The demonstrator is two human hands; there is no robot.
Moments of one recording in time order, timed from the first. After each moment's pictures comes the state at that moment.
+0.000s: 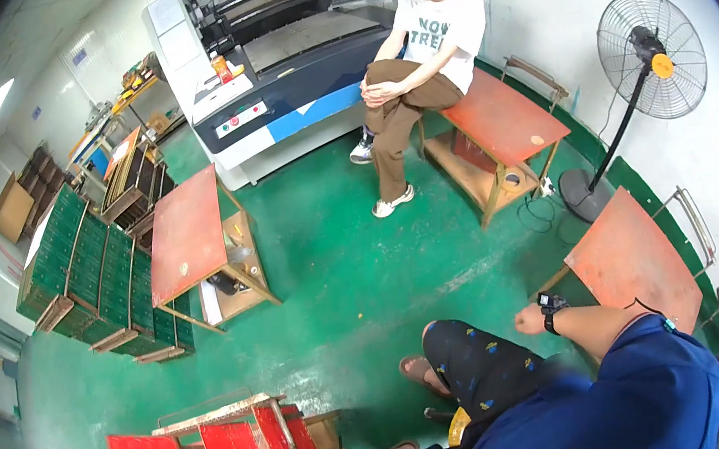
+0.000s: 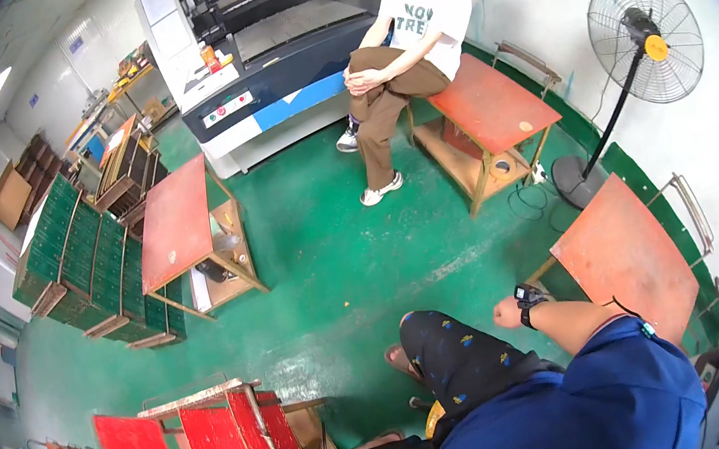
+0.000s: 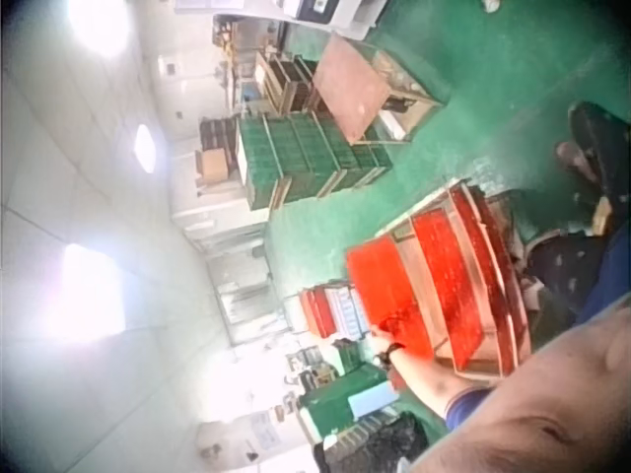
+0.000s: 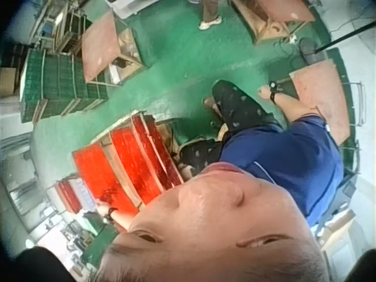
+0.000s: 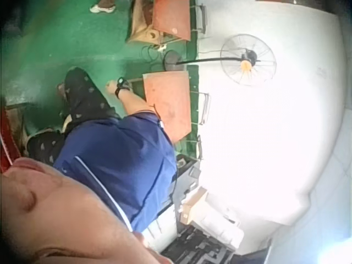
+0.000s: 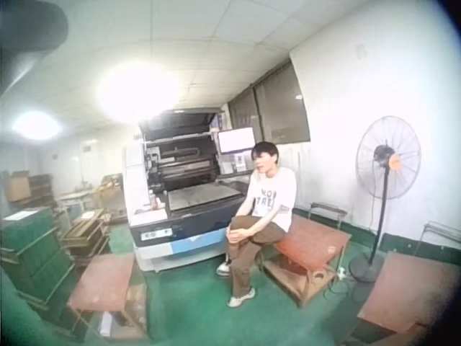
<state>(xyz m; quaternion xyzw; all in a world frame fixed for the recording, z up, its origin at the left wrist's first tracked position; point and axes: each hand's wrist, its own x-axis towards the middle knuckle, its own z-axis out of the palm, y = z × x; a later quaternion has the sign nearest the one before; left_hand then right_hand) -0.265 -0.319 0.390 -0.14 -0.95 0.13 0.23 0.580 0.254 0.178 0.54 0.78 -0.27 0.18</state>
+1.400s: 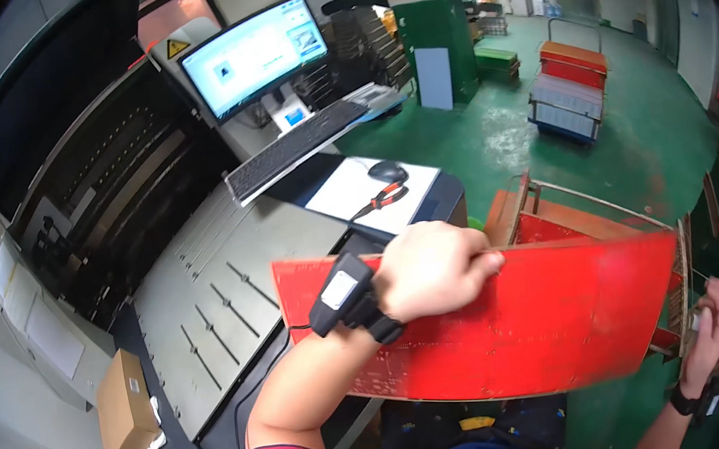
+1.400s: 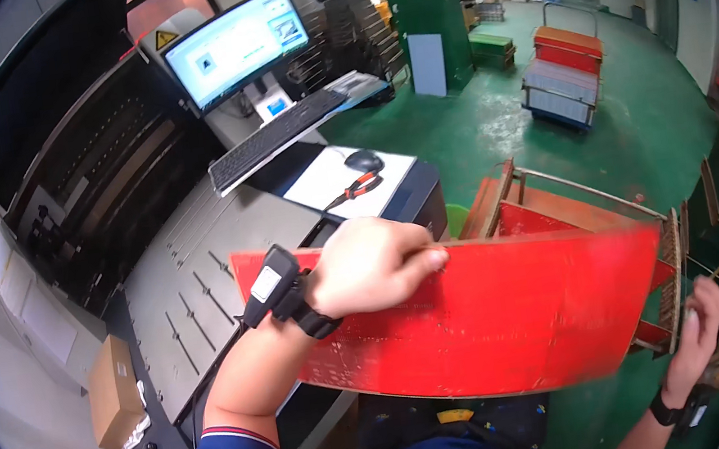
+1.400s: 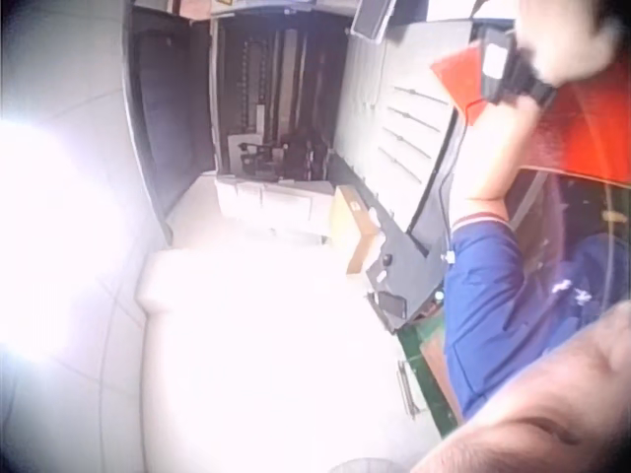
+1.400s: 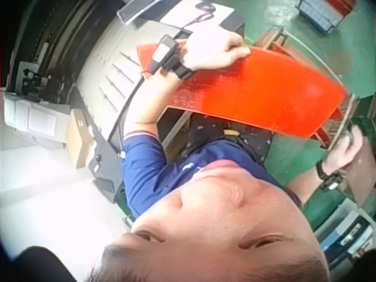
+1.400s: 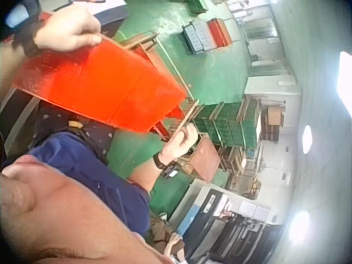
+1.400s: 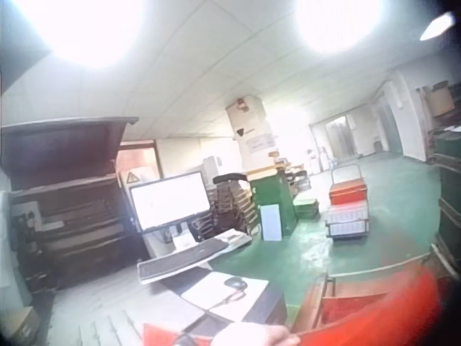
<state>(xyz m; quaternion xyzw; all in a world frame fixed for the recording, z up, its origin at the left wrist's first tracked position) 0.380 -0.220 0.630 0.06 -0.97 -0.14 0.17 0.162 0.148 0.513 -0.30 0.70 -0.61 -0.22</state>
